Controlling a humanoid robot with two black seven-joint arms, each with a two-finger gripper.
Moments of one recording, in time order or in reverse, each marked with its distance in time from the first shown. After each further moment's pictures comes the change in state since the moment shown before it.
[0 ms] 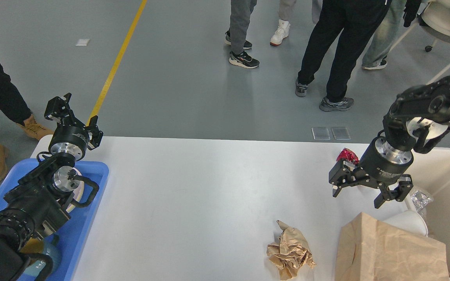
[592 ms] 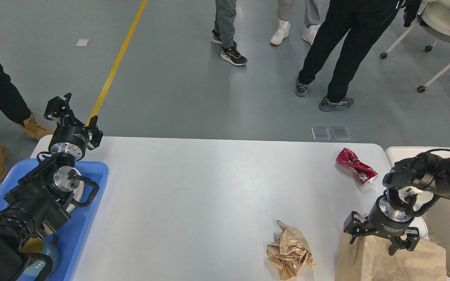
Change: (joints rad) left arm 0.000 0.000 0.000 0.000 0.000 0.000 -0.001; right arm -0.394 0.027 0.008 -0.179 -0.046 -0.184 -0.002
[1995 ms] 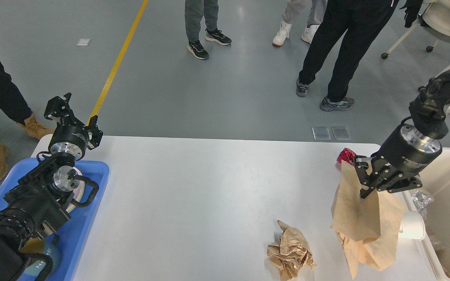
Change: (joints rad) left arm 0.000 0.000 0.000 0.000 0.000 0.000 0.000; right arm 0.645 -0.179 -0.004 0.340 0.007 0.261 0.002
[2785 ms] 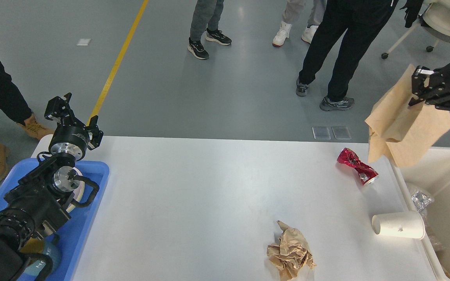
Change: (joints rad) left arm 0.000 0.000 0.000 0.000 0.000 0.000 -0.001; right arm -0.117 -0.176 -0.005 -0.451 0.090 -0.247 0.003
